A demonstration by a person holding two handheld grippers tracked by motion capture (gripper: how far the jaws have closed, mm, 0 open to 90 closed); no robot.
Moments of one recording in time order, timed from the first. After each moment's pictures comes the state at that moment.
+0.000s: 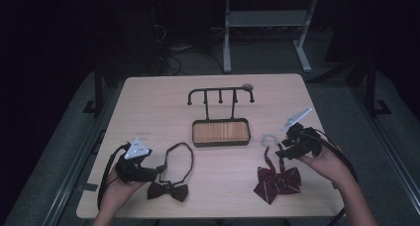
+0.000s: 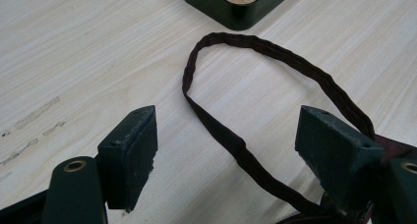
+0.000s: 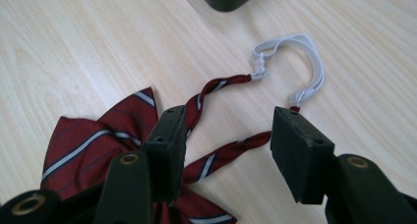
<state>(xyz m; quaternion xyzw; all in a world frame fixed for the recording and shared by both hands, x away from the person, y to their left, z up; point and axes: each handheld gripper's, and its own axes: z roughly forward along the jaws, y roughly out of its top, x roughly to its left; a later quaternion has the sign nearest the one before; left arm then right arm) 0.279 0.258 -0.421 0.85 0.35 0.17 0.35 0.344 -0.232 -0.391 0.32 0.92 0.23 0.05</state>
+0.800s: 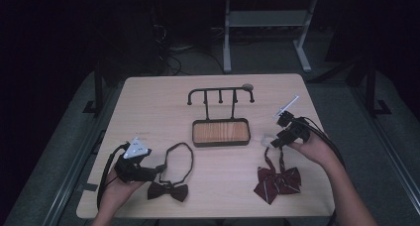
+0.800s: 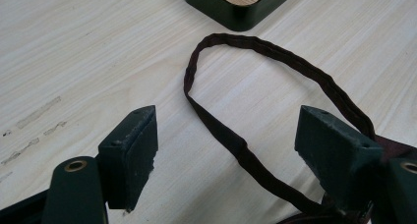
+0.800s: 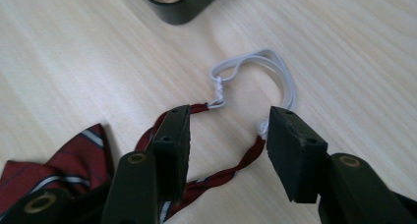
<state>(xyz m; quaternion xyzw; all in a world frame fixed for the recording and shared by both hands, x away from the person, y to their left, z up) 0.280 0.260 -0.420 0.85 0.35 0.17 0.35 0.395 -0.222 -0.406 0.36 0.91 0.19 0.03</state>
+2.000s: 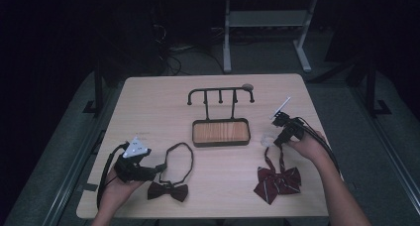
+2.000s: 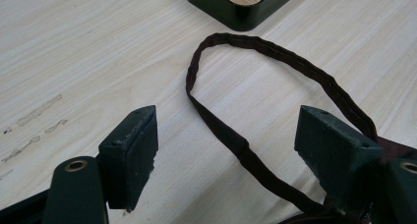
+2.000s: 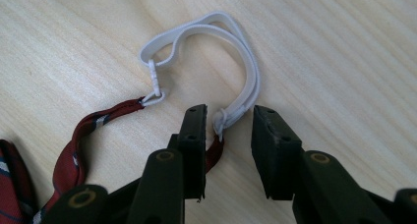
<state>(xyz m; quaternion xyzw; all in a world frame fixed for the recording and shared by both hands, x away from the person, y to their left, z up) 0.281 0.262 -0.419 0.85 0.35 0.17 0.35 0.418 -0.218 -0.436 0.41 0.91 0.10 0.03</state>
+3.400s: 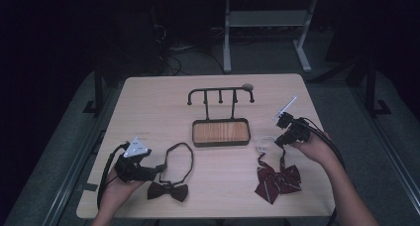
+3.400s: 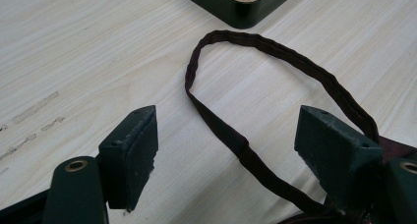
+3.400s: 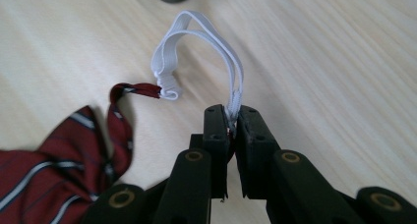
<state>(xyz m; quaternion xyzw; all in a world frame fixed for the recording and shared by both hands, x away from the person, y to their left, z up) 0.282 0.261 -0.421 0.85 0.36 0.17 0.35 0.392 -0.221 -0.405 0.35 0.92 0.16 0.02</state>
